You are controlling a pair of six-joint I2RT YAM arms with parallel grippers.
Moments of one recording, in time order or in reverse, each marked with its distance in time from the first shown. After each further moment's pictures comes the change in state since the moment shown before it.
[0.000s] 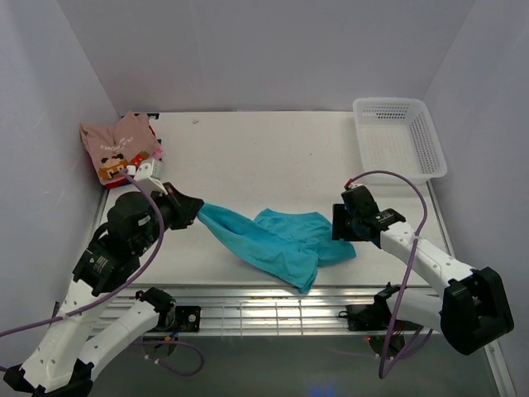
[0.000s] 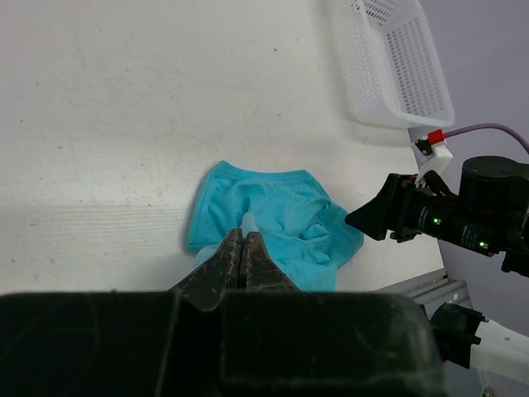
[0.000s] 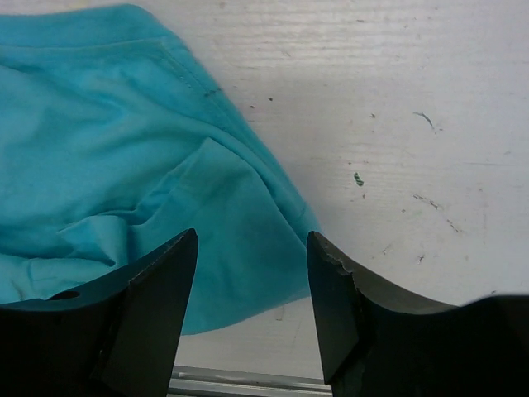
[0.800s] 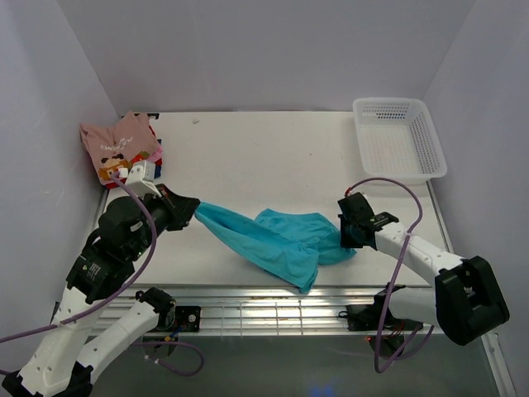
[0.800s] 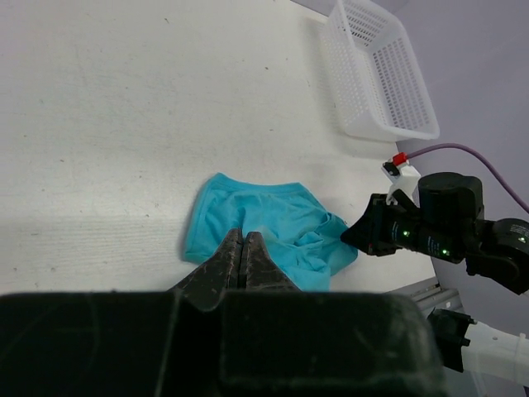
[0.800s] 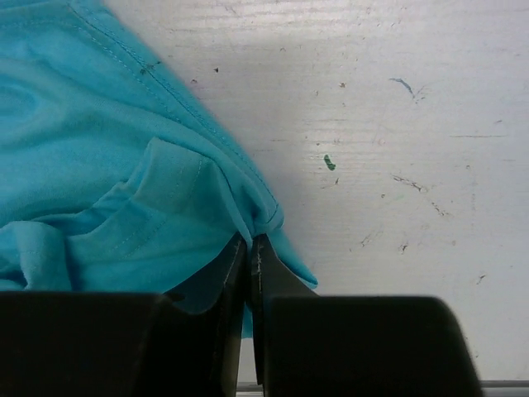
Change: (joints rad) left arm 0.000 -0.047 0.014 -0.002 -0.012 0.003; right arm 0.002 0.071 -0.072 0.020 0.078 0.018
